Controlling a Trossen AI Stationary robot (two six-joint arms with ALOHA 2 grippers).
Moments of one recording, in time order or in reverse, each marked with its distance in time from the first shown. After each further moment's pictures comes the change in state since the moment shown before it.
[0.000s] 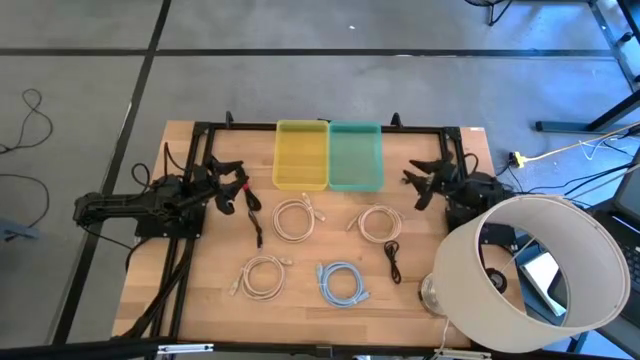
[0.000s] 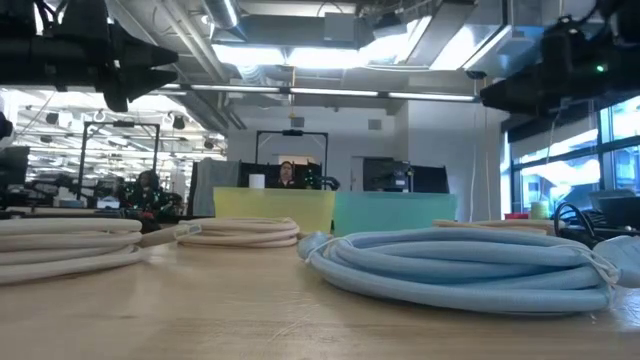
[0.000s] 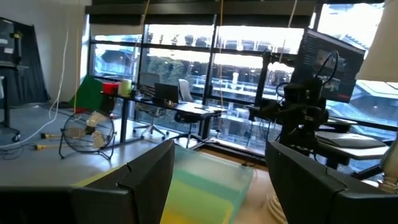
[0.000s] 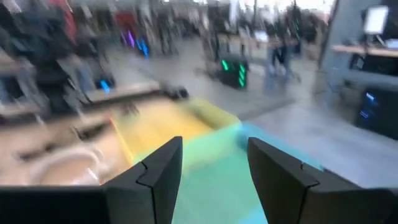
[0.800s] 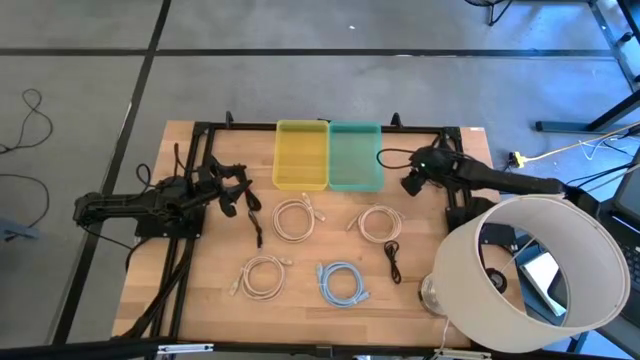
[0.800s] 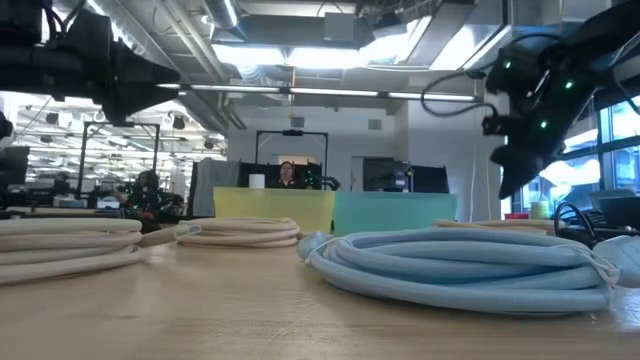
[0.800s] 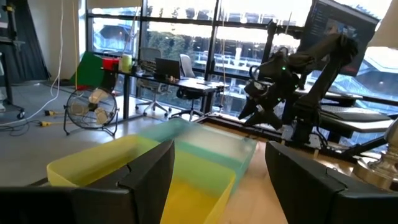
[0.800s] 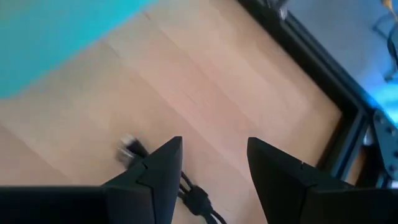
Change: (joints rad) left arm 0.000 0.000 0.000 -0.126 0.001 -0.040; right arm -0.381 0.737 0.267 -0.478 0.044 0.058
